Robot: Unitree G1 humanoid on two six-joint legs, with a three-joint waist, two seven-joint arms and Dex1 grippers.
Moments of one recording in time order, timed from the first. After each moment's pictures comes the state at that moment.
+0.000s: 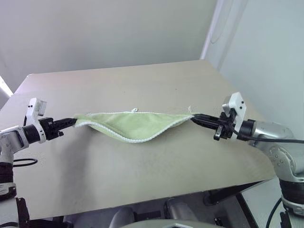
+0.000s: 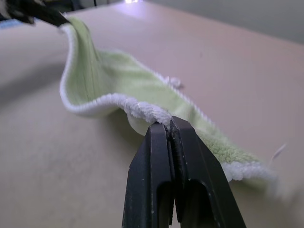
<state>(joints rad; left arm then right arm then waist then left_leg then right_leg) -0.40 0.85 0.38 0.35 -0.55 0.92 -0.96 -0.30 -0.73 -0.15 -0.36 0.63 0.74 0.85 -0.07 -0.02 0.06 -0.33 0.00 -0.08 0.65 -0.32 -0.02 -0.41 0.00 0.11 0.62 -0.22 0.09</state>
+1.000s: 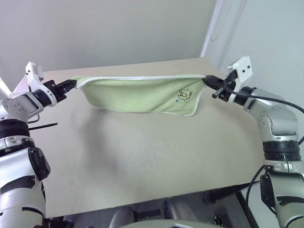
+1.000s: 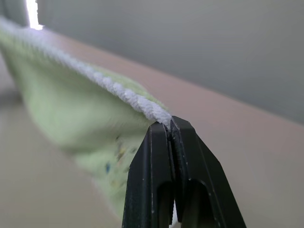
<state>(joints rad) -0.81 0.83 0.37 0.75 -0.52 0.85 -0.83 -0.52 -0.68 -0.10 0.01 0.39 0.50 0.79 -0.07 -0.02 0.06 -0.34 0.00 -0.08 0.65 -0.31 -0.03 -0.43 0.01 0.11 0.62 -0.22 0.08</state>
